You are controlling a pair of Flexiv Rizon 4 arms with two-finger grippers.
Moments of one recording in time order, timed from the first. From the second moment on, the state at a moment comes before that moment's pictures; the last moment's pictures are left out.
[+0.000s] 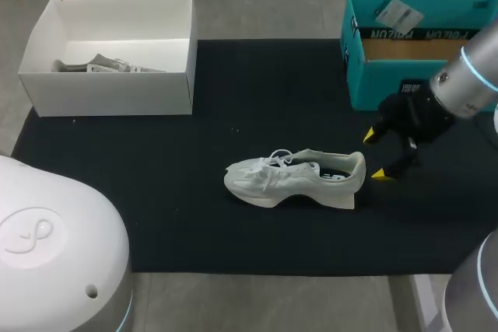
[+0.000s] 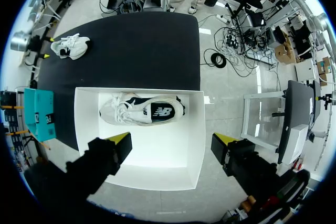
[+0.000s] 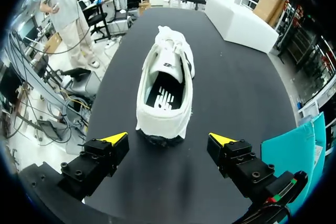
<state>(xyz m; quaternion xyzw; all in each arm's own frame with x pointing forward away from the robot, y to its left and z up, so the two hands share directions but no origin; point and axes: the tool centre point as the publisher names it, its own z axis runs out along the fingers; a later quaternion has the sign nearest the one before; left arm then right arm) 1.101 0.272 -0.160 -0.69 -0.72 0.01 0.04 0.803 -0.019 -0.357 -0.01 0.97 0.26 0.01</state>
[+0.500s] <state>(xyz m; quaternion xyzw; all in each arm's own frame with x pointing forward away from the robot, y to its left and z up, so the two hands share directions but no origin) 1.101 0.272 -0.160 -0.69 -0.72 0.01 0.04 0.804 -0.009 -0.387 0.05 0.96 0.27 0.02</state>
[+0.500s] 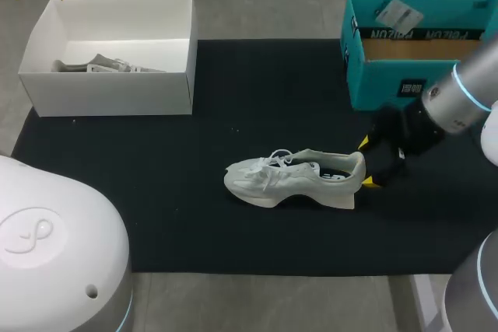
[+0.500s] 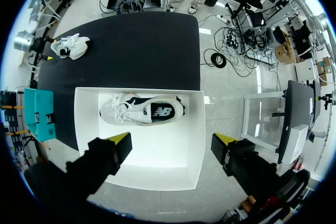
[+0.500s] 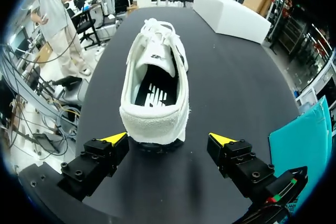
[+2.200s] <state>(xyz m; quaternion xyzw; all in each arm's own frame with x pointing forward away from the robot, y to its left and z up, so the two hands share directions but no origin) 1.101 0.272 -0.160 -0.69 -0.72 0.01 0.04 0.791 0.031 -0.437 0.06 0.95 0.31 0.01</state>
